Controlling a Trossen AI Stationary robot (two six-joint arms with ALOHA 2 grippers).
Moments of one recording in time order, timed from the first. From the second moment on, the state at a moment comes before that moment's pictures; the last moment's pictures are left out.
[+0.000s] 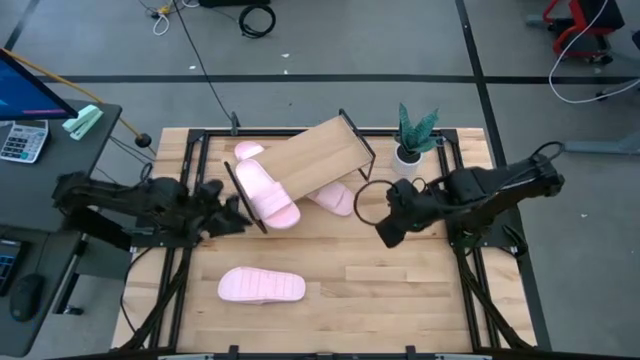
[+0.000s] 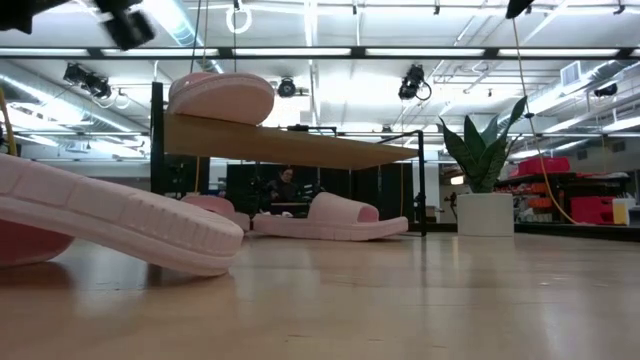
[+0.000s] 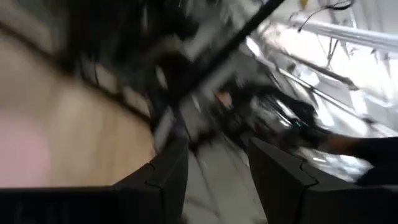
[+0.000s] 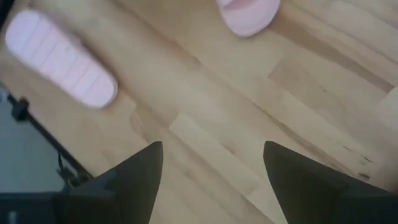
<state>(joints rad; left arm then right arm) -0.18 0.51 0.39 0.24 0.15 -0.84 0.32 1.40 1.56 -1.34 0.17 1.26</state>
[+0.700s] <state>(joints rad) -0.50 0.51 0.39 -0.69 0.15 -1.51 0.62 1.48 1.56 -1.30 0.34 1.29</state>
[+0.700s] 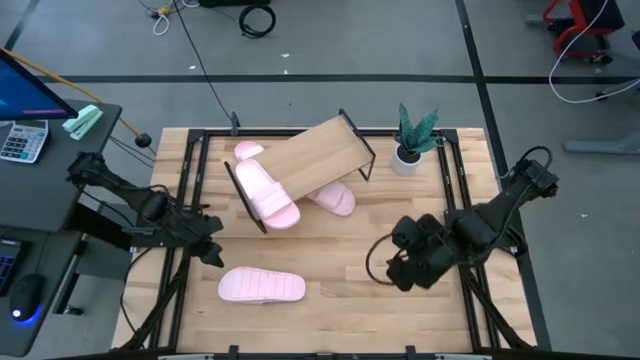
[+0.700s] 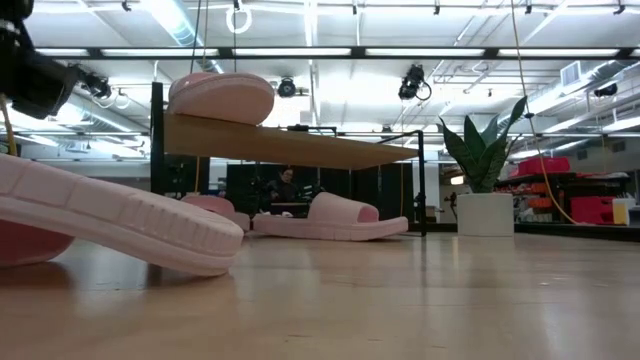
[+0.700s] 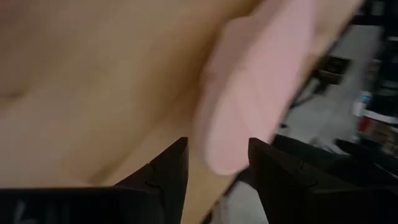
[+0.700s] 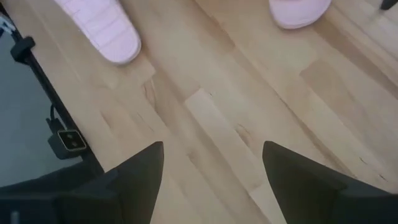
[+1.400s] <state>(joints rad) -0.53 0.52 0.38 -0.66 0.10 -1.51 0.65 1.60 1.56 -1.12 0.34 1.36</state>
